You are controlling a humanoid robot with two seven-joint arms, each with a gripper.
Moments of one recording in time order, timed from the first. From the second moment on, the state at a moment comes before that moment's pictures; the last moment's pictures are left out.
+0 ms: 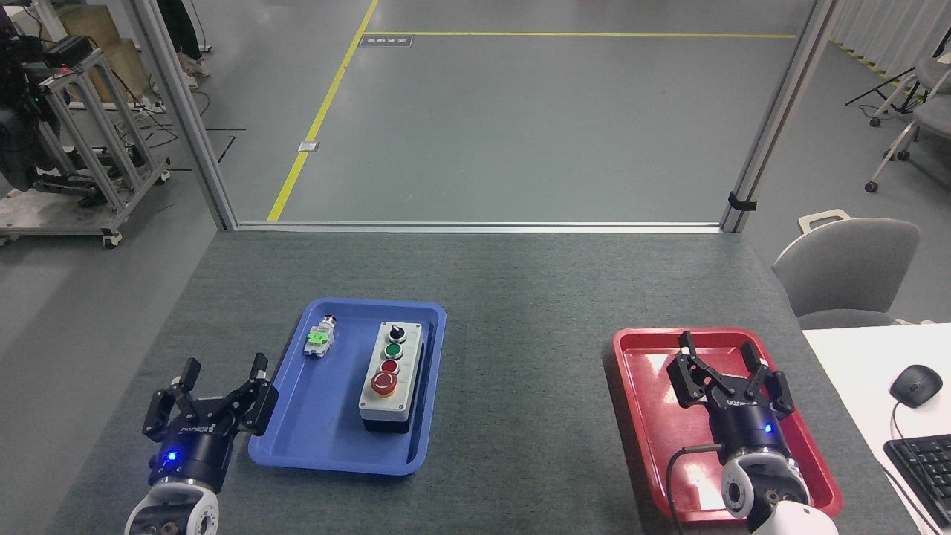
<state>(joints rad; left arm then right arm) -0.12 0.25 0.00 -1.37 -1.15 -0.06 0.23 -0.23 -0.05 -0.20 -1.25 1.29 -0.21 -0.11</state>
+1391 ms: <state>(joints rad) -0.18 0.07 -0.27 -1.15 -1.50 0.04 0.09 -0.23 -0.04 -0.20 -1.25 1.29 -0.21 -0.11</state>
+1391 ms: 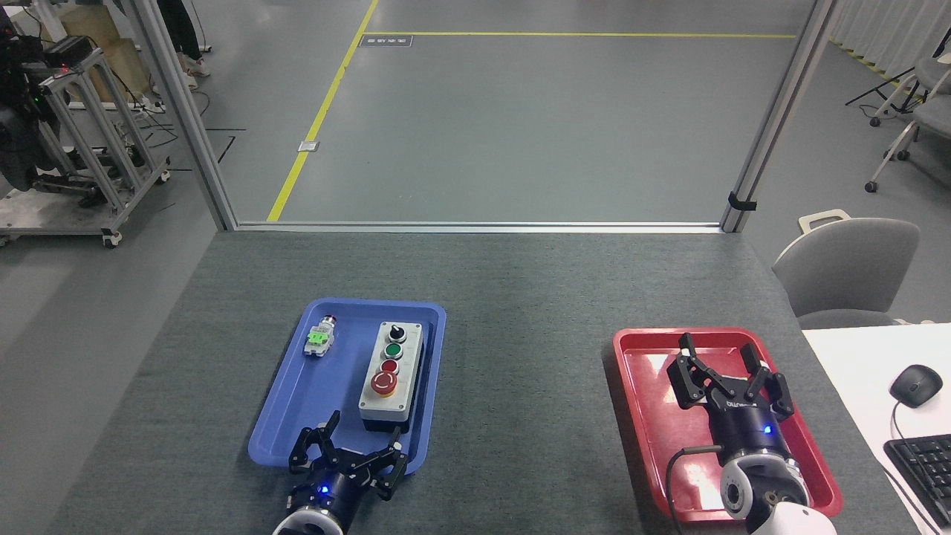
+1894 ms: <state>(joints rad) -0.24 0.03 -0.27 -1.08 -1.39 0.04 -0.01 -0.24 -0.04 -0.20 -1.25 1.29 -0.21 -0.11</state>
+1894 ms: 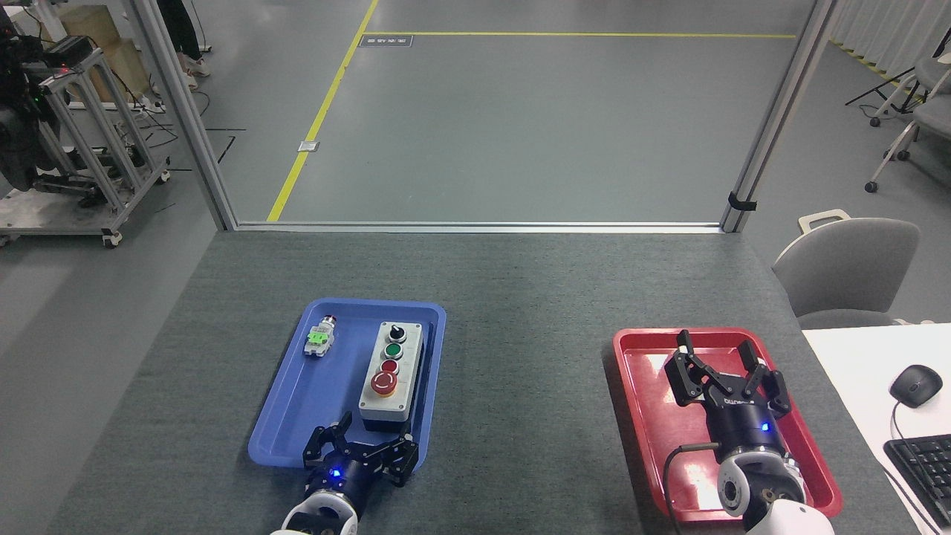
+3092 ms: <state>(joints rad) -0.45 0.00 -0.28 -0.81 -1.38 0.04 0.00 -0.24 -0.04 -0.20 -1.25 1.29 -0.21 -0.11</state>
